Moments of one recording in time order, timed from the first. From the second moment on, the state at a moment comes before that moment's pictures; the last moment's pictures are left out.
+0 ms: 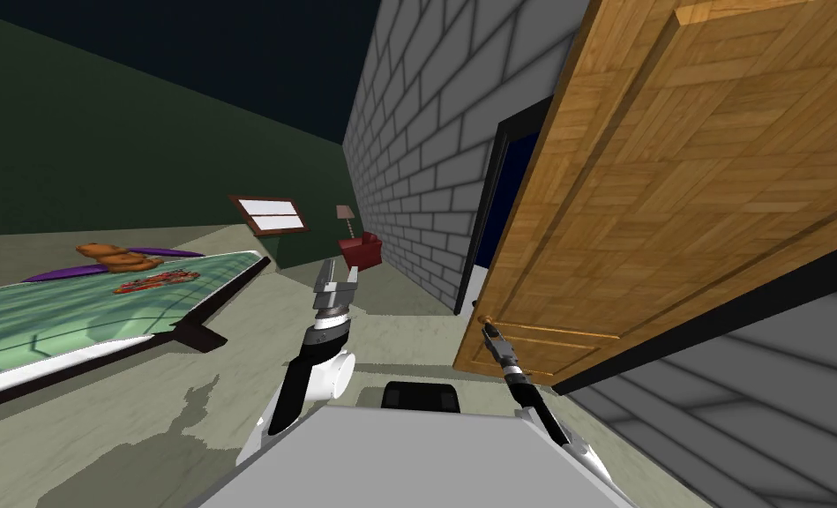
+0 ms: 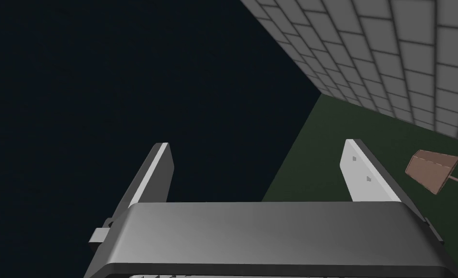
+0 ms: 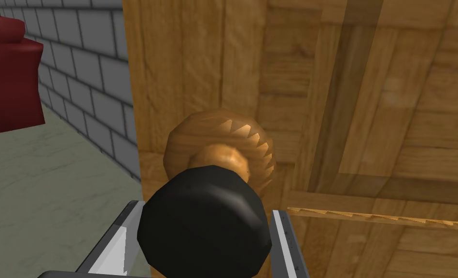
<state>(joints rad) 0.05 -0.48 0.38 -0.70 -0.54 -0.96 -1.72</state>
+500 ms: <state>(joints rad) 0.07 -0.51 0.43 -0.69 -0.51 -1.01 -1.76</state>
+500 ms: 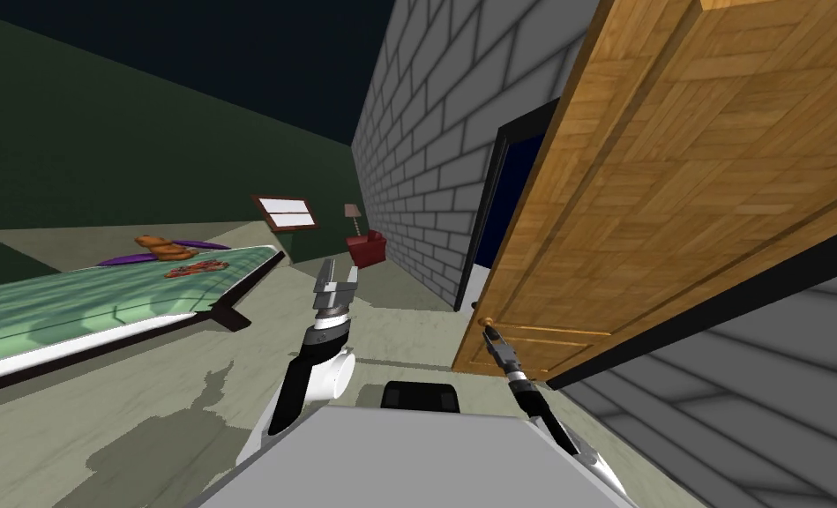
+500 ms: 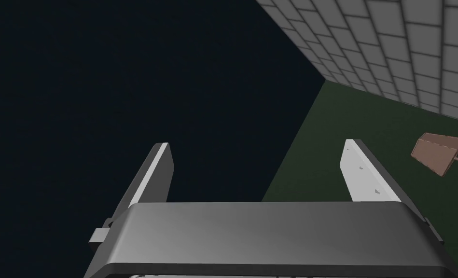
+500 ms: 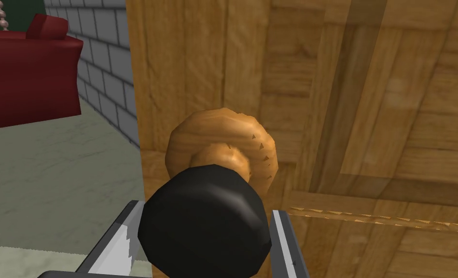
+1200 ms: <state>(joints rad) 0.10 -0.56 0.48 -0.66 -0.48 -1.10 -1.83</state>
